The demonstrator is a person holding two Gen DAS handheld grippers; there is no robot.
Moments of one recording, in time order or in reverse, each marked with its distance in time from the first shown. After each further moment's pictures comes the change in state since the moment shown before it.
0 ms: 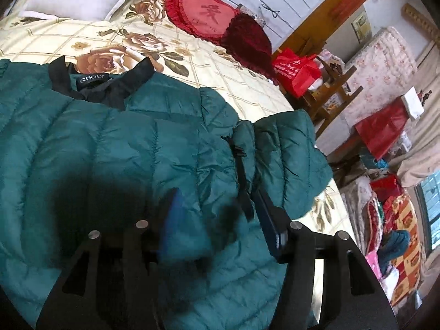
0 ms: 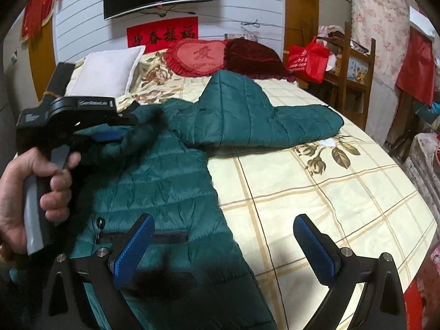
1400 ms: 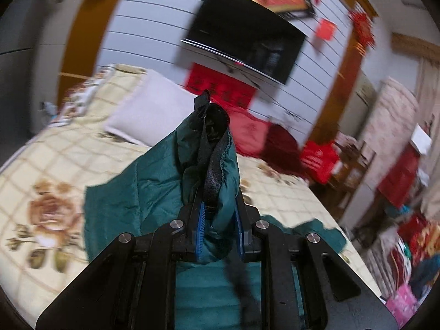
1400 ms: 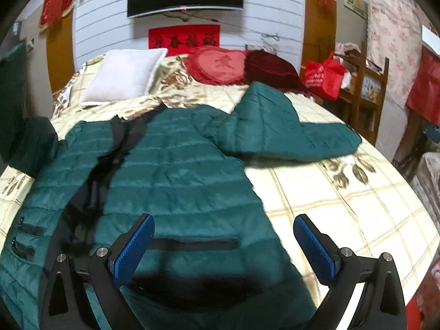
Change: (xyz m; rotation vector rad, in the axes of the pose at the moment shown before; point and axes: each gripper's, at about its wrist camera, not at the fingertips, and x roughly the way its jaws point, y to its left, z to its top) left arm -0.281 0.045 0.039 0.093 -0.483 0.202; right arm -0.002 0.042 -0.005 -0.075 -0.036 0.036
